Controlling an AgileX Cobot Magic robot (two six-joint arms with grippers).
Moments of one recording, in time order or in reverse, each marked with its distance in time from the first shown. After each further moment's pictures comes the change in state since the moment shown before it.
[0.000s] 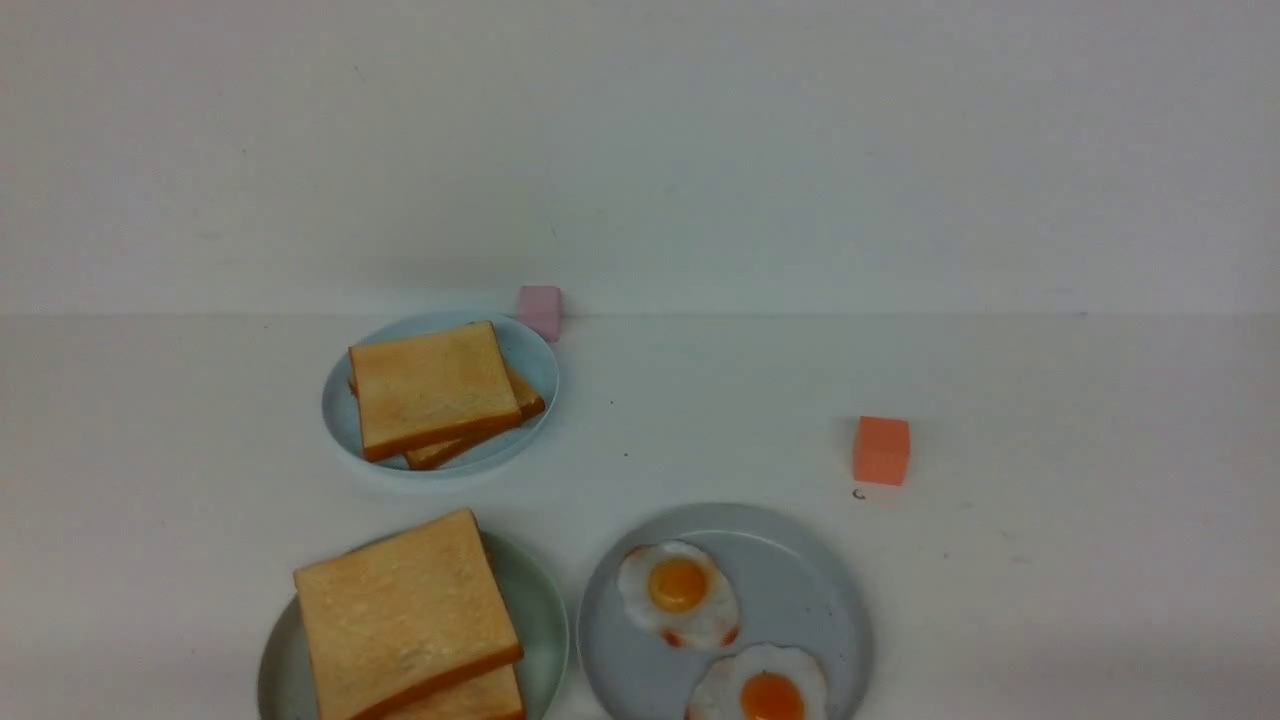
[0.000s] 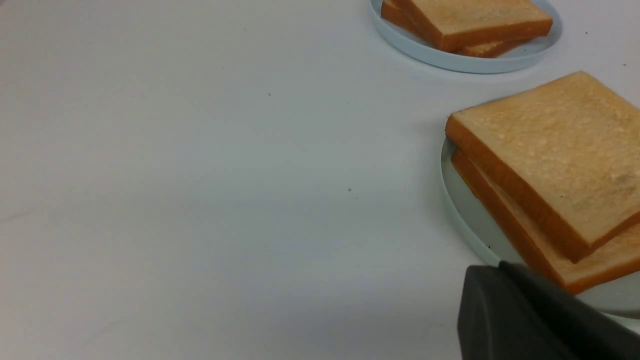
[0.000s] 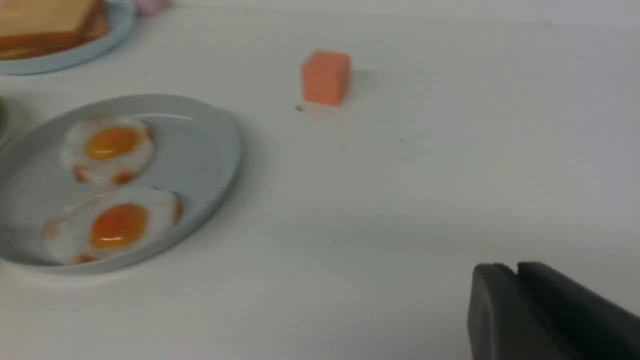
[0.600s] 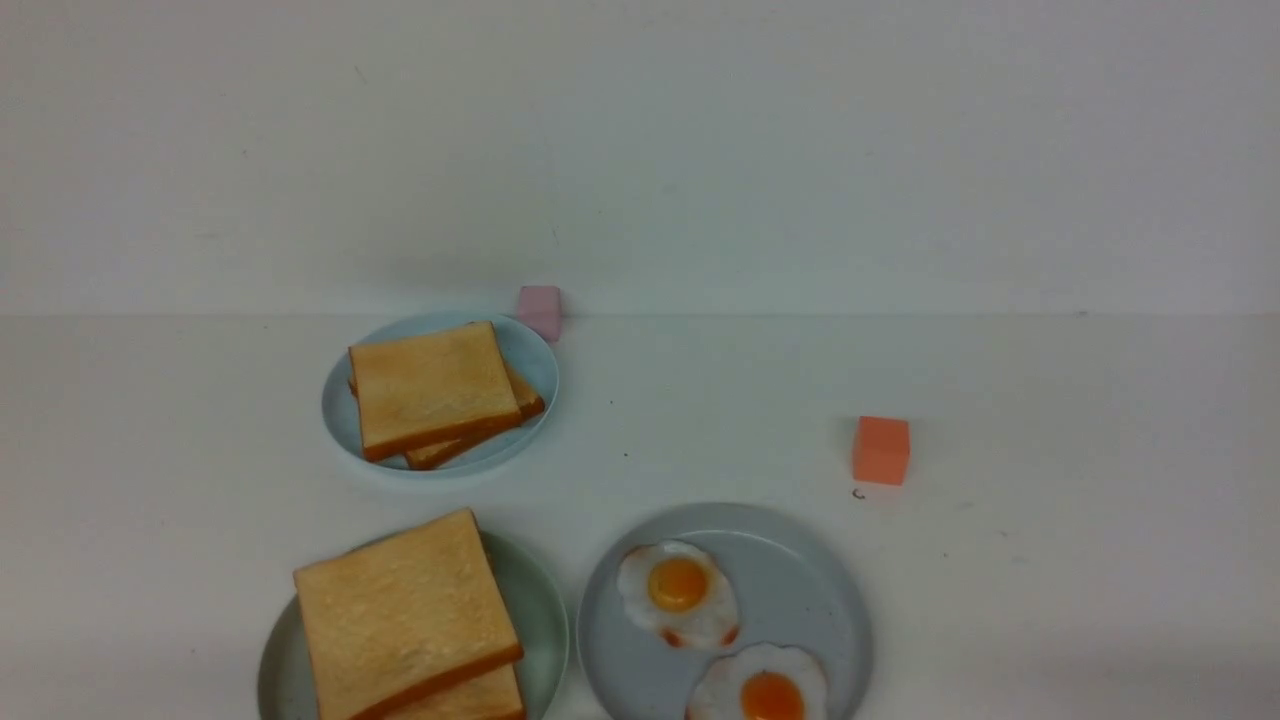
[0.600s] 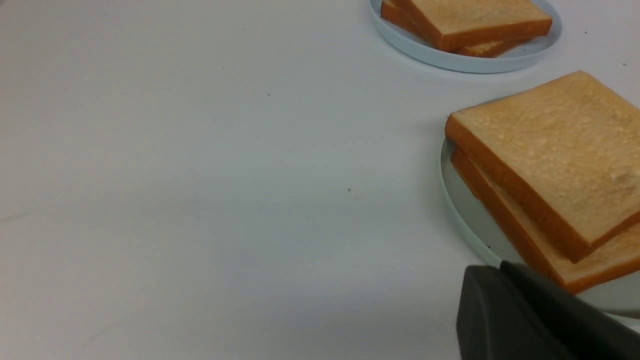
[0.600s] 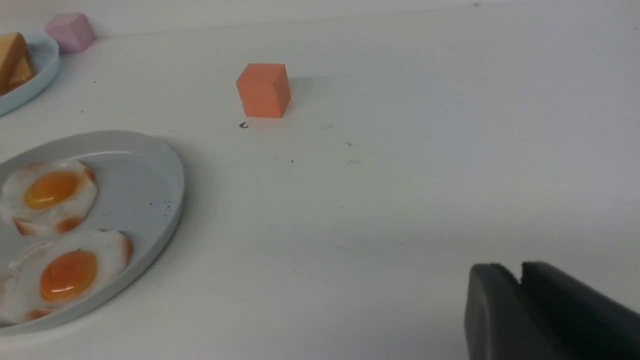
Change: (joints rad) right arm -0.071 -0.001 0.006 -0.016 -0.026 0.061; left arm 0.000 0.000 0.000 0.000 -0.001 0.002
